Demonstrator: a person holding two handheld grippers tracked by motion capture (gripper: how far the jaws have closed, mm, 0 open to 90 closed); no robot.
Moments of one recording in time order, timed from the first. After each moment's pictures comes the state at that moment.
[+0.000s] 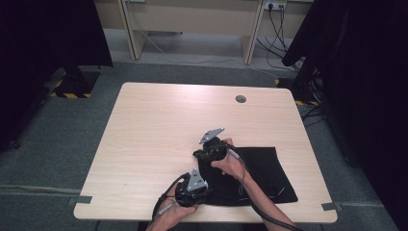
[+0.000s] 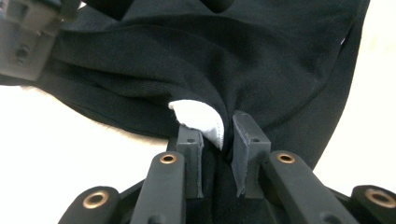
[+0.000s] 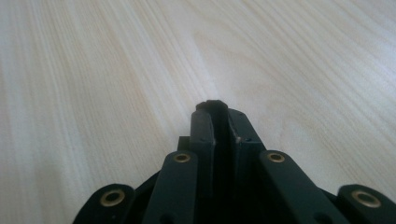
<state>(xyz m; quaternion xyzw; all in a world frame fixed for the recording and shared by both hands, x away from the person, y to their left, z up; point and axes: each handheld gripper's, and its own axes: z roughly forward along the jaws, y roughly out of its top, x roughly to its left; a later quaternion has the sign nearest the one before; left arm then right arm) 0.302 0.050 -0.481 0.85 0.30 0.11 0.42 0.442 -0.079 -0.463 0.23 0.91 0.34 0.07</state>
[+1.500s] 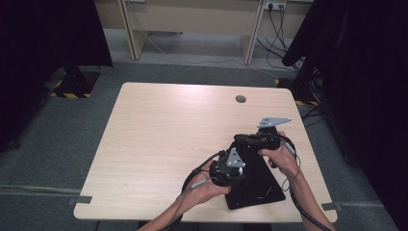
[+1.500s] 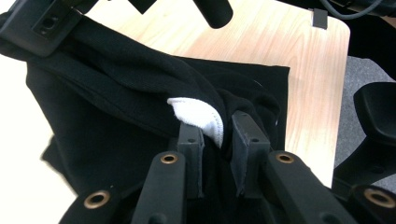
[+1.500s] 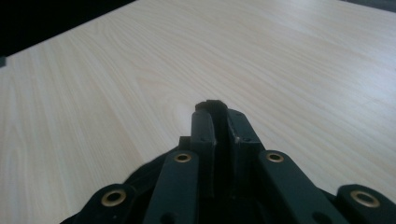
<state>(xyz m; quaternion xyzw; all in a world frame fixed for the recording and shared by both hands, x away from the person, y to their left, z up) 0.340 -0.039 -0.406 0.88 0.22 0.07 0.41 0.449 -0.230 -0.412 0.31 0.83 0.46 0.07</state>
